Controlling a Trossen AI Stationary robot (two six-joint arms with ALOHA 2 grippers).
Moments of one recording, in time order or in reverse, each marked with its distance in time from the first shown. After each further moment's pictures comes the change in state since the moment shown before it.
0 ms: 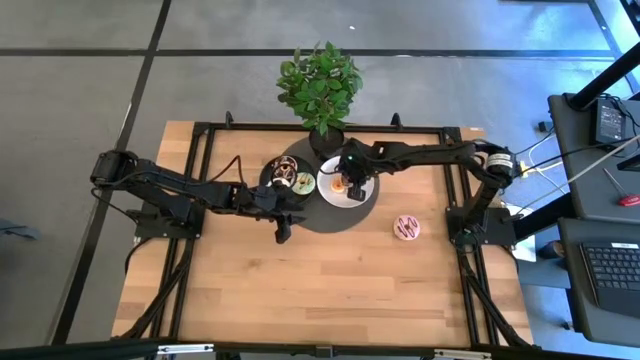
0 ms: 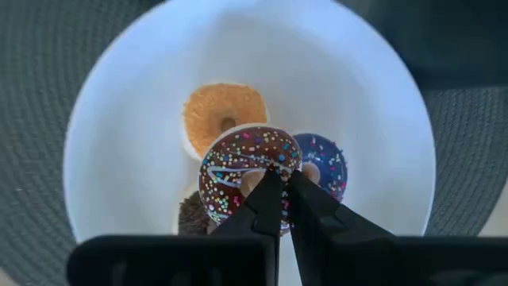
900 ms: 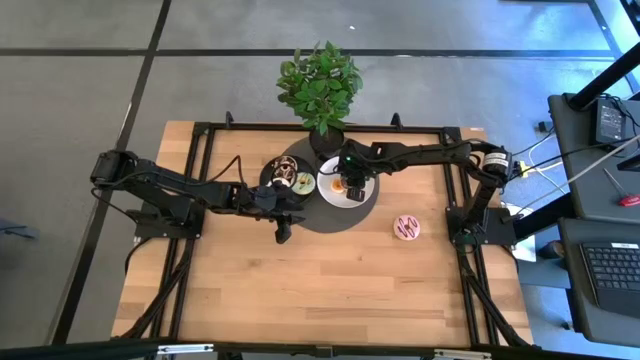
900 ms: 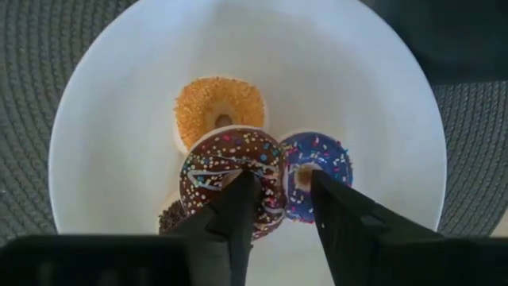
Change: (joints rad) left arm 0.000 0.000 0.000 0.001 0.000 0.000; right arm -0.007 0.028 0.005 0.003 0.003 0.002
